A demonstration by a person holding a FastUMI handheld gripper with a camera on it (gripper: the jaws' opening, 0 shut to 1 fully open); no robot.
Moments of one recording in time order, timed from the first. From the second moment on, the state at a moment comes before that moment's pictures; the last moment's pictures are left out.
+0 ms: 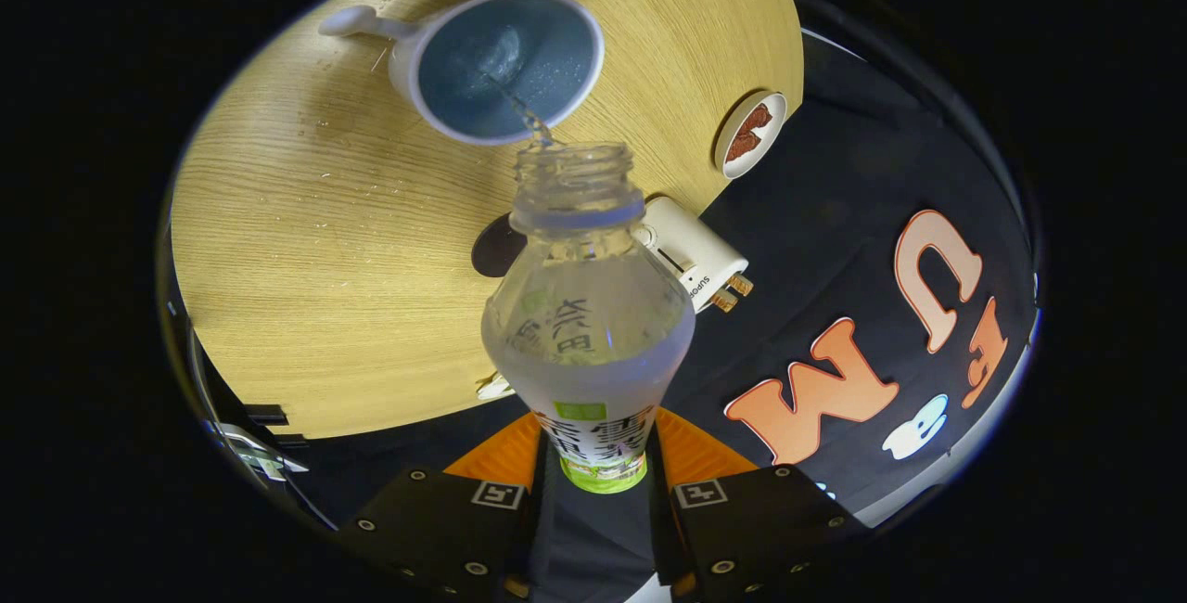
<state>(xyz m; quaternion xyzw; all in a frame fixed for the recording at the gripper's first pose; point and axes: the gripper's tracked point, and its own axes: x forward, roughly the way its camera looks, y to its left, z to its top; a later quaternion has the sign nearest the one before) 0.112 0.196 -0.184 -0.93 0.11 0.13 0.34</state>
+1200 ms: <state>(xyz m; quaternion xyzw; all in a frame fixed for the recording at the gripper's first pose) 0.109 0.179 -0.209 -0.87 0.13 0.14 0.44</state>
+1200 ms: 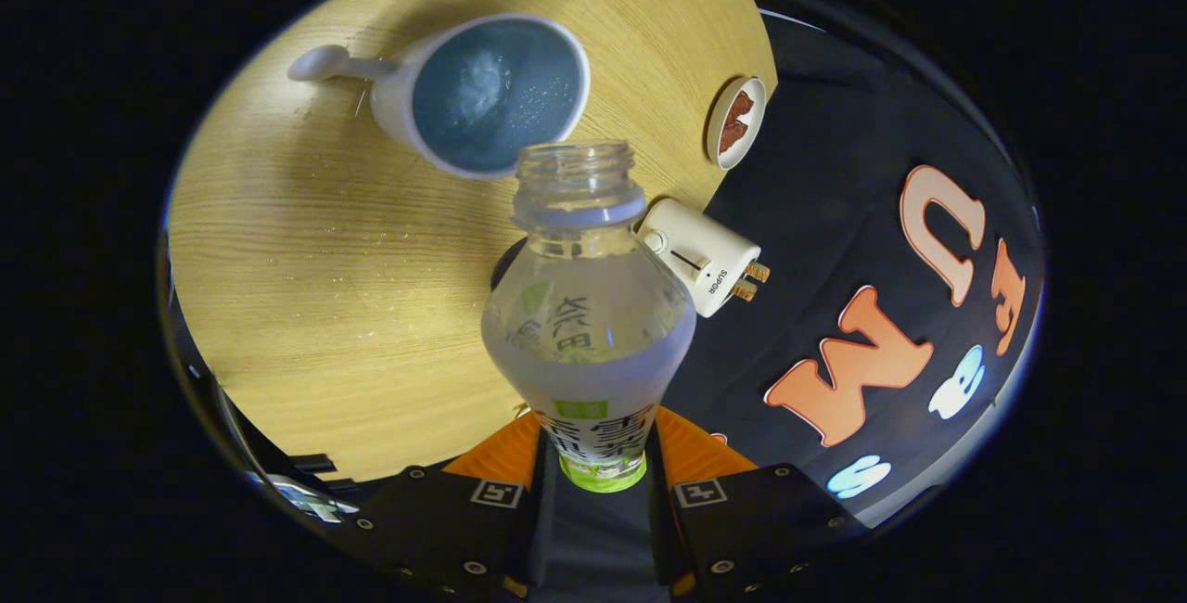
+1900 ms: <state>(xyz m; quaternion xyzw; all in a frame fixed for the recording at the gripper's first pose) 0.099 0.165 -0.219 -0.66 0.20 0.16 0.70</state>
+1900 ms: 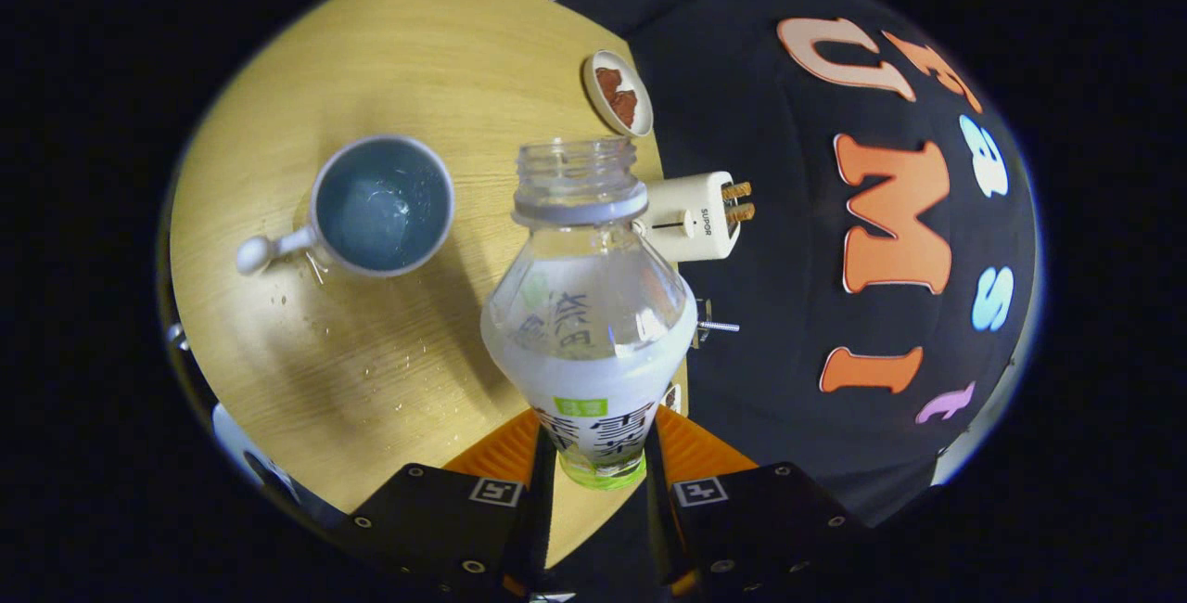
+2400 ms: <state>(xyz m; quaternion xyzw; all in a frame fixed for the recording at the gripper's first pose) 0.103 0.163 -0.215 -0.42 0.24 0.19 0.85</state>
